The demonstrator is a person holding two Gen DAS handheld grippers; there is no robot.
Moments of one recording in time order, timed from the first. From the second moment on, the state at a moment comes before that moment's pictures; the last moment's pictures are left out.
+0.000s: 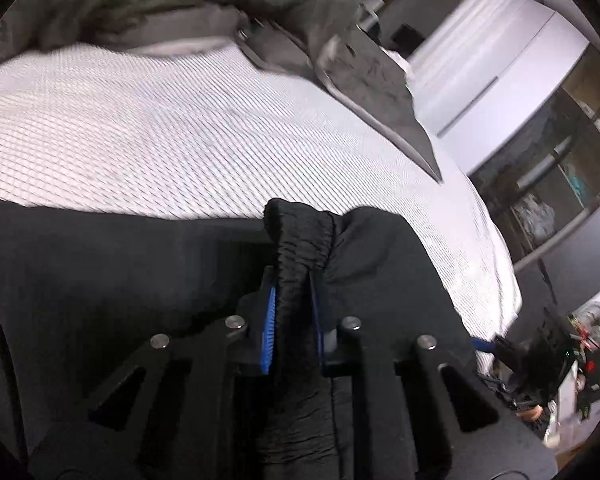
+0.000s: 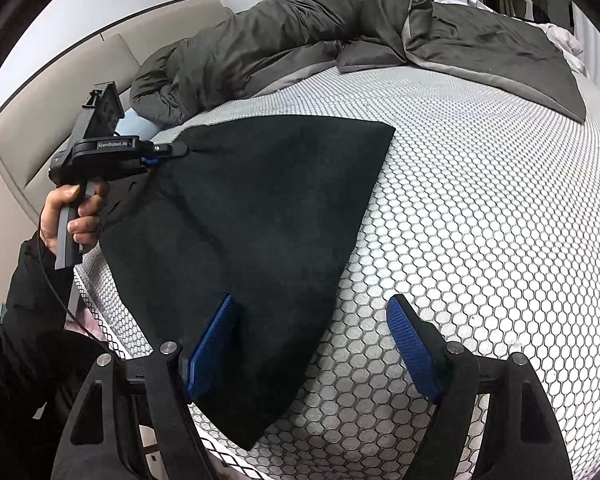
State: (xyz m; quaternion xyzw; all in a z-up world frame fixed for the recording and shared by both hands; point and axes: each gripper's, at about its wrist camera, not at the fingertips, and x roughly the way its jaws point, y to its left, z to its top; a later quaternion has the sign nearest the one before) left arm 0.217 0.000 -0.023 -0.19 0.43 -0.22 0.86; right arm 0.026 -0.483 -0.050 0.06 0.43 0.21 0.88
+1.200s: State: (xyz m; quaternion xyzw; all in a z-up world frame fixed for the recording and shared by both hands) left arm 0.080 -0.130 -0.041 0.01 0.42 -0.31 0.86; right arm 0.017 -0.478 -0.037 0.14 0.44 0.25 0.85
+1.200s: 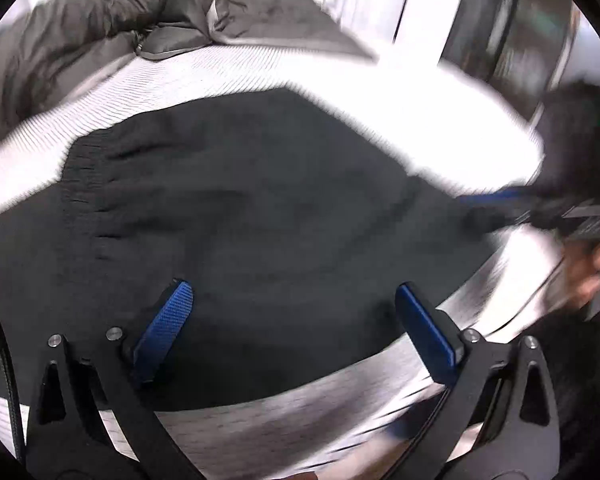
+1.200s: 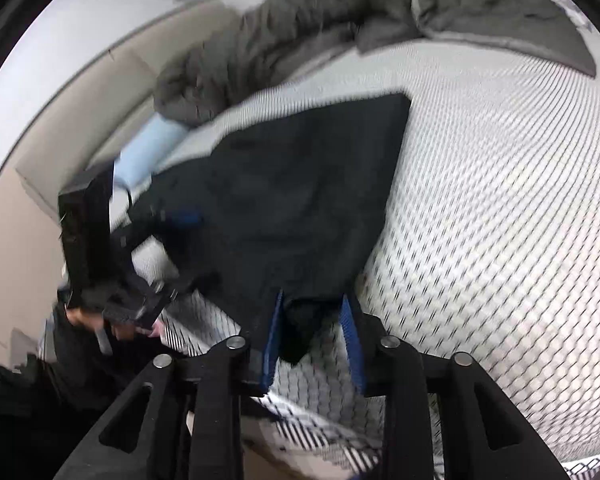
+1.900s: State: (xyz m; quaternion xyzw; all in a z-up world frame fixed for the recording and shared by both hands) left arm 0.044 -0.214 -0.086 0.16 0.41 -0.31 0.84; right arm 0.147 -0.437 -0.065 0.14 0.51 0.20 0.83
